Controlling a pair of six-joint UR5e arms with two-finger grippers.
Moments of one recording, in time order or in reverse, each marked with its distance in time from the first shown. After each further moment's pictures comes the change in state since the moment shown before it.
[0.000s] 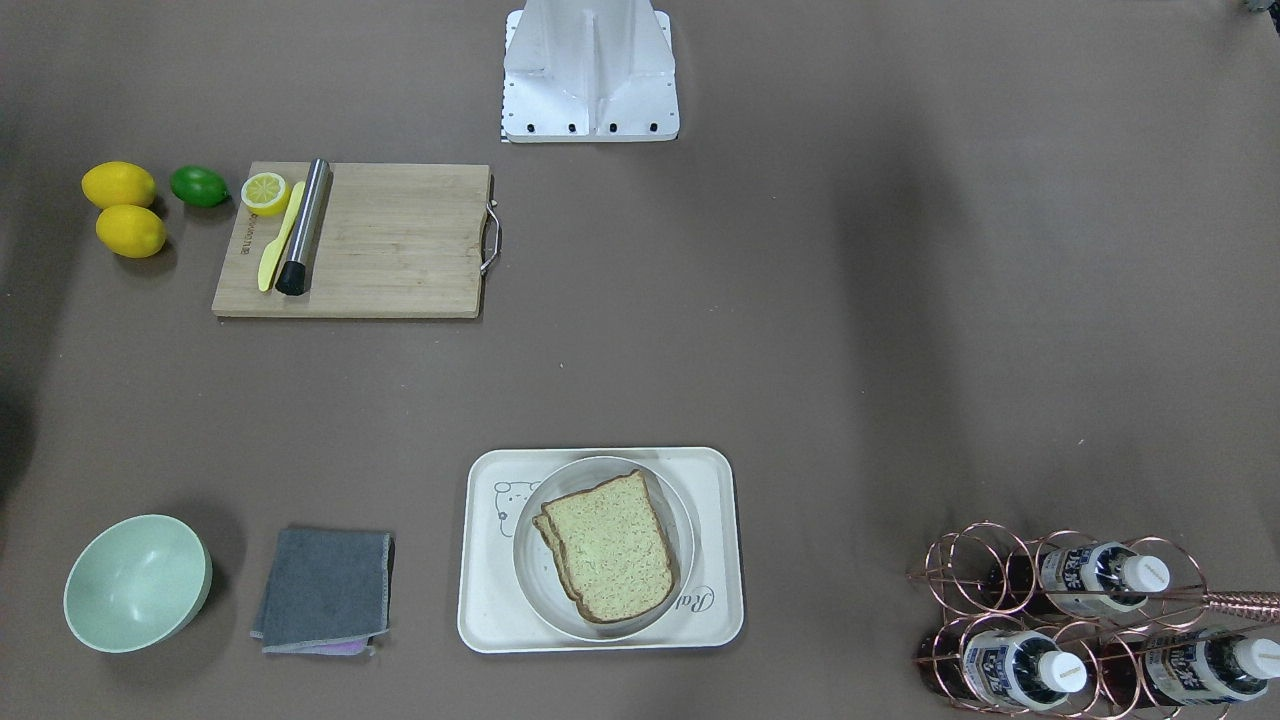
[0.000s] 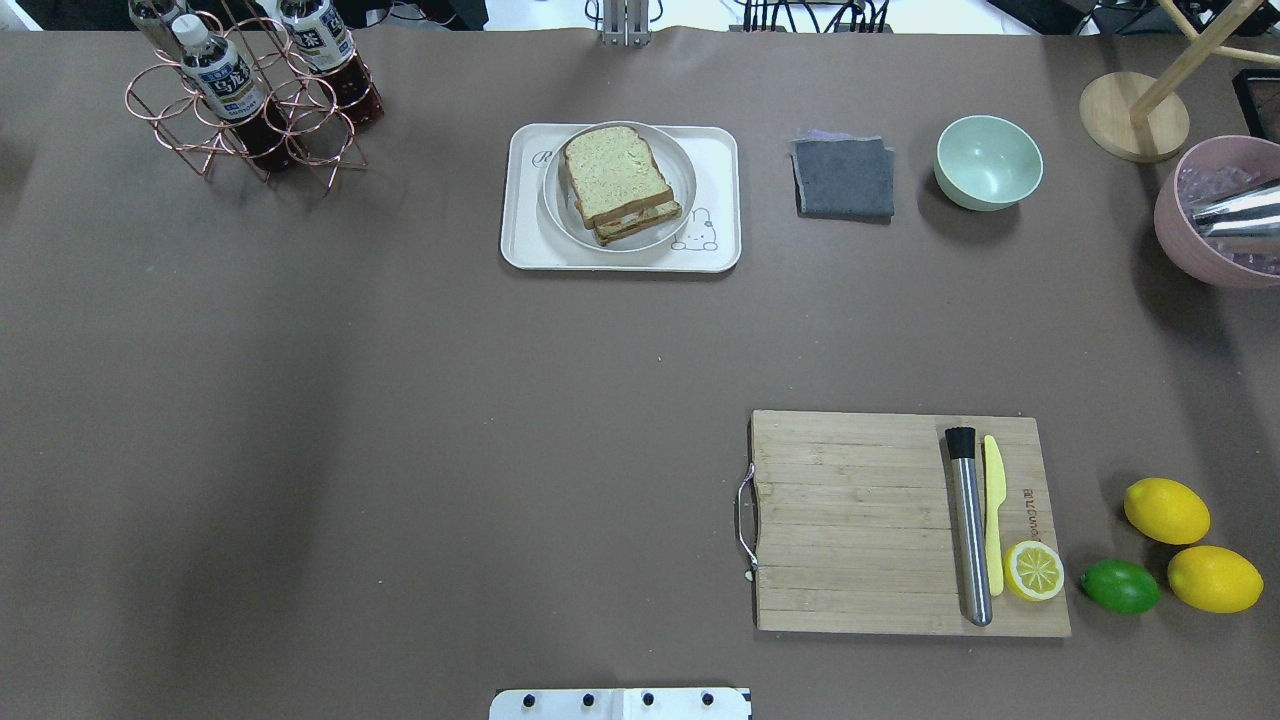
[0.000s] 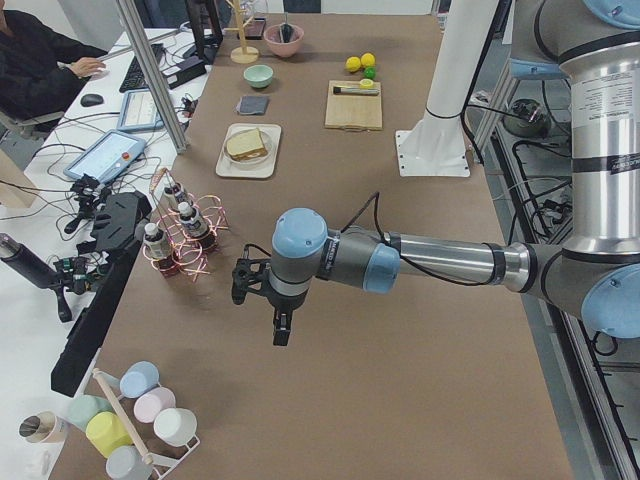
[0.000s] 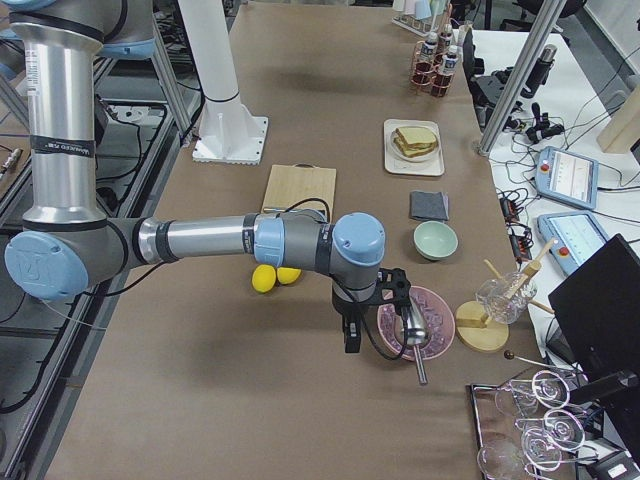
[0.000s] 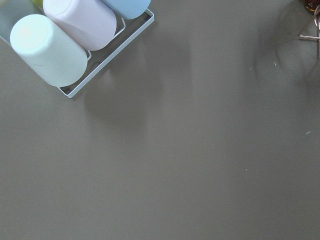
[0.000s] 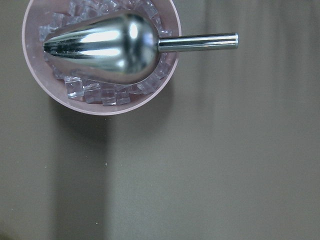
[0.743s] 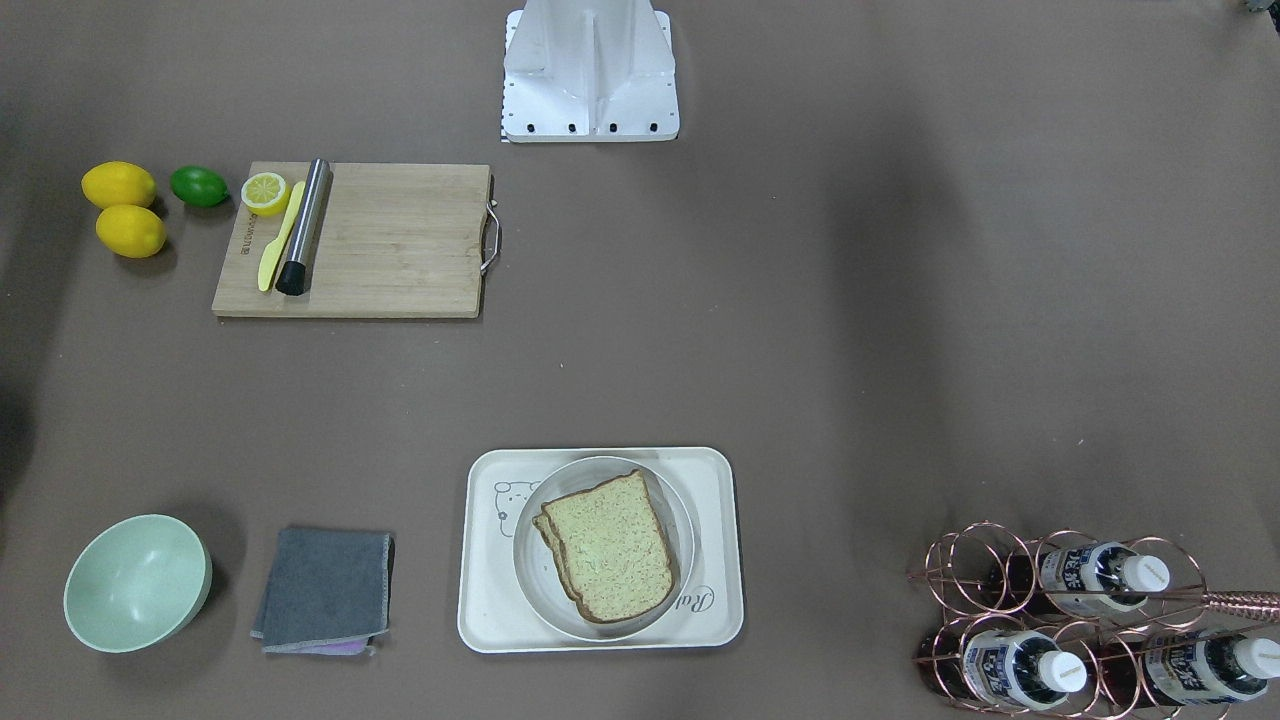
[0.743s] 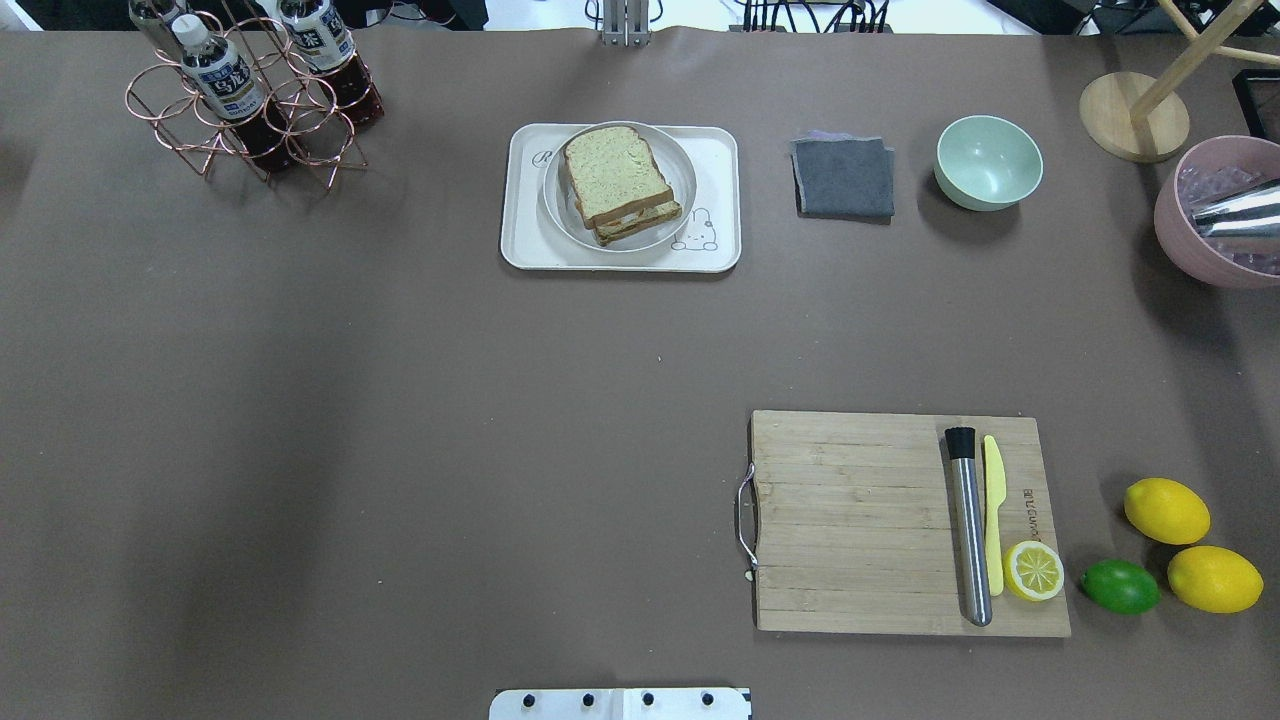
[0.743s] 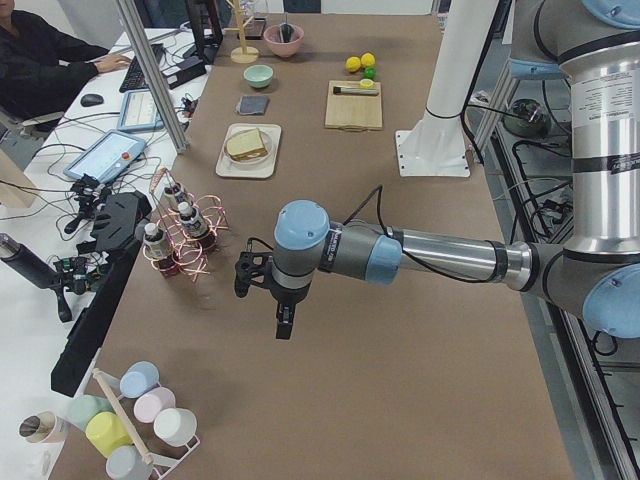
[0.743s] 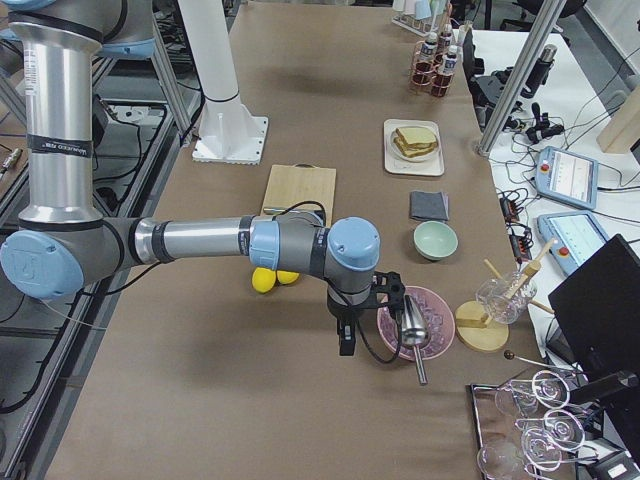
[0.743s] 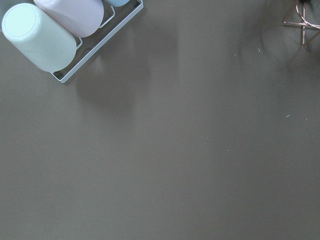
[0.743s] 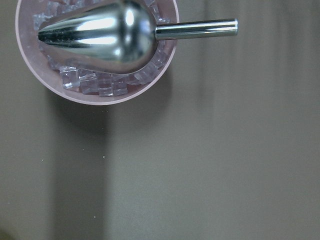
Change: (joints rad) left arm 0.008 0.002 -0.020 0.018 -0.005 0.004; right arm 0.000 -0.025 0.007 0.015 0.004 -0.002
